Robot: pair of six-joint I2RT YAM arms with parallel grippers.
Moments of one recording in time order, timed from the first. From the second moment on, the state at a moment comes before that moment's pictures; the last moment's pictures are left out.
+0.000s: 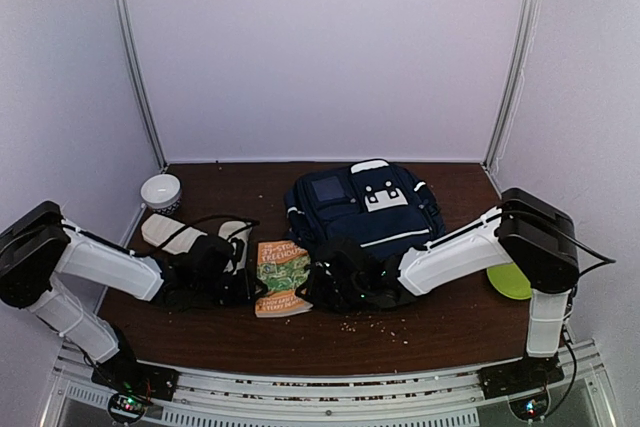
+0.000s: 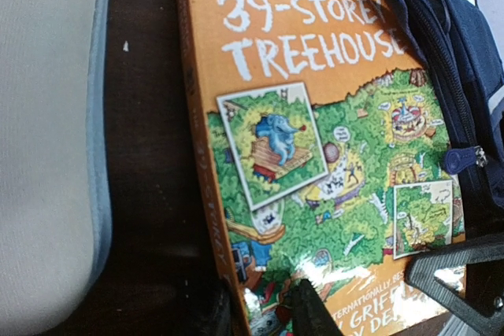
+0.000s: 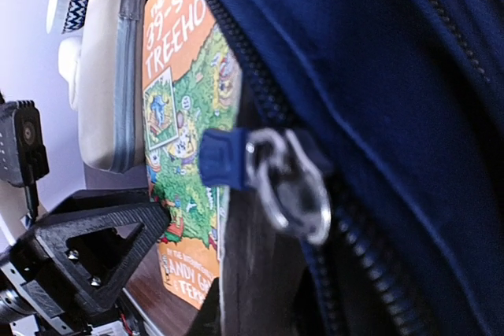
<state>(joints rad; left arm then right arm) -0.83 1.48 0.47 0.23 0.03 -0.87 1.11 1.96 1.08 0.17 0.00 1.27</state>
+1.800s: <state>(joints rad) -0.87 0.91 0.60 0.19 0.27 -0.78 1.12 1.09 0.75 0.11 -0.14 0.76</state>
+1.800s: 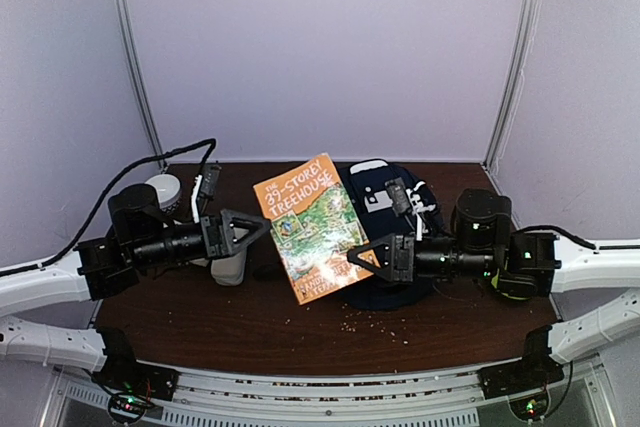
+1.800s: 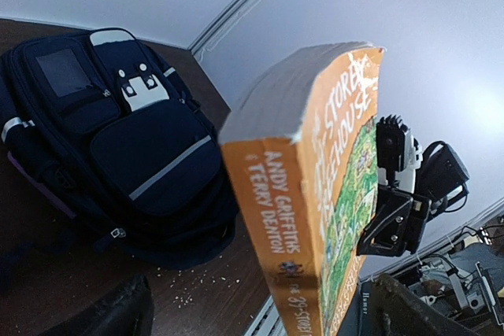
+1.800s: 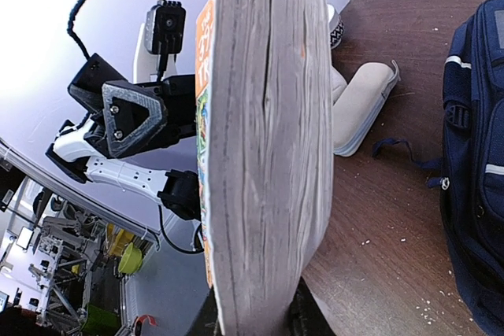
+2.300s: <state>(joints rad) -0.87 1.09 0.65 0.43 0.44 -0.85 1.12 1.07 0.75 0.11 -0.20 0.70</state>
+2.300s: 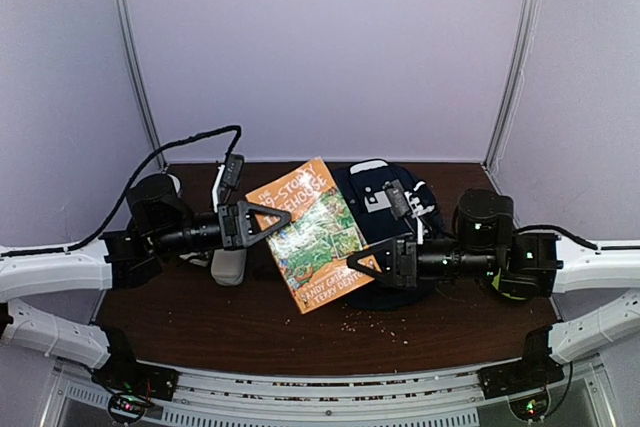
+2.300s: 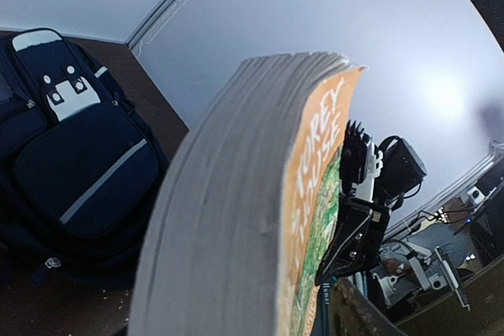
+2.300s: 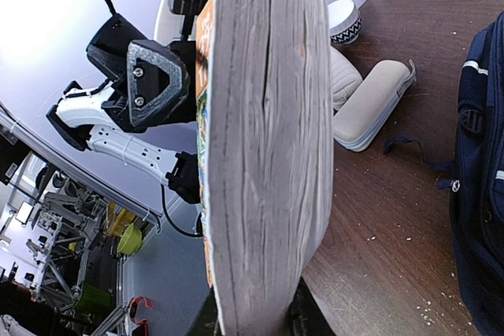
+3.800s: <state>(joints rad) -0.87 0.96 0.75 0.40 0.61 -0.69 1.10 1.07 0.71 0.36 -0.32 0.85</state>
